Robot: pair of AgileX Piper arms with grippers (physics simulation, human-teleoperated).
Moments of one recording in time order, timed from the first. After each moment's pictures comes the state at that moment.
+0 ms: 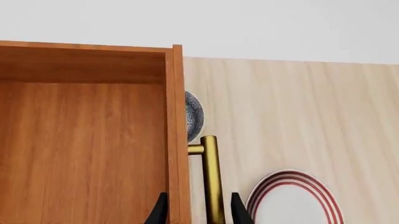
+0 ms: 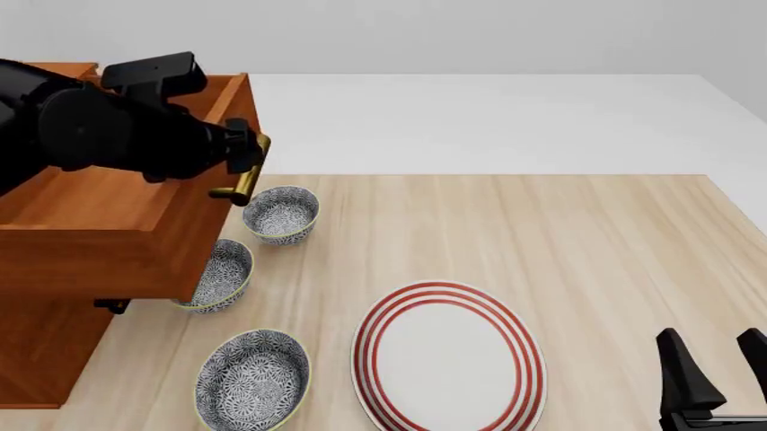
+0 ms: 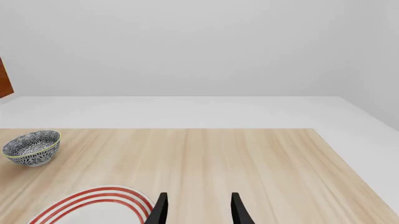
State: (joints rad) left arm -0.34 1.38 -1.31 0.74 -0.39; right arm 0.00 0.00 0.00 0.00 0.00
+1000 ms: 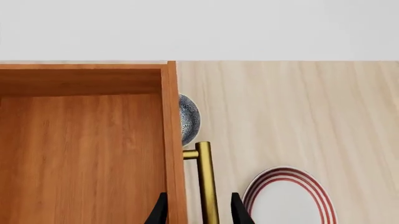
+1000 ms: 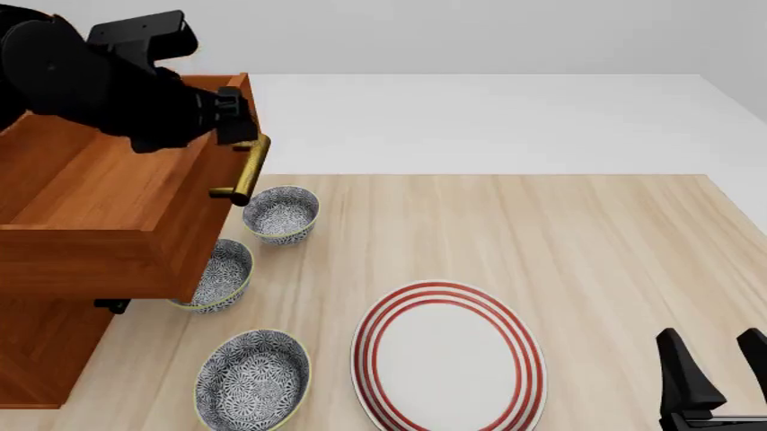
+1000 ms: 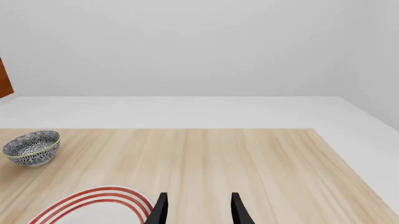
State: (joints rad) left arm -0.31 1.42 -1.49 0.89 -0.30; right arm 0.00 0.00 0.00 0.00 0.00
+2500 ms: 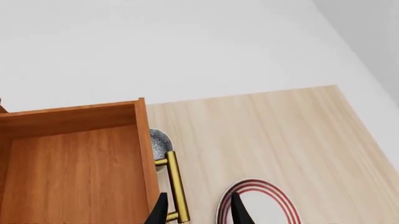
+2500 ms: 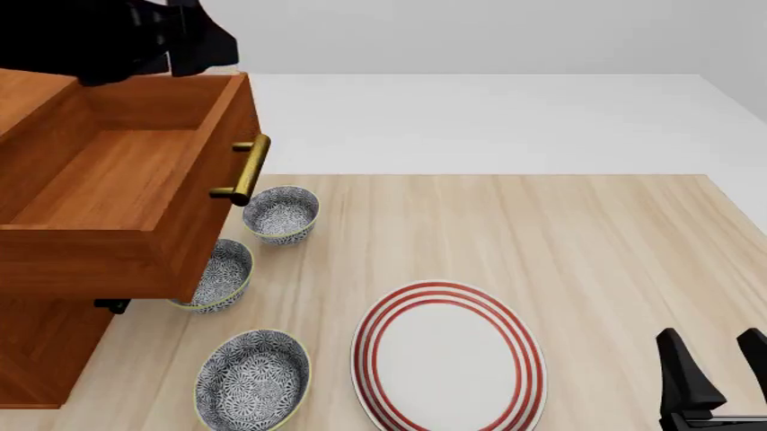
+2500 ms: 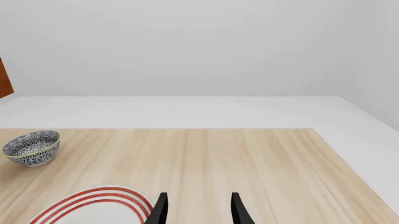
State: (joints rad) left arm -0.37 1.27 -1.62 0.92 -0.23; right arm 0.00 0.00 0.00 0.00 0.00
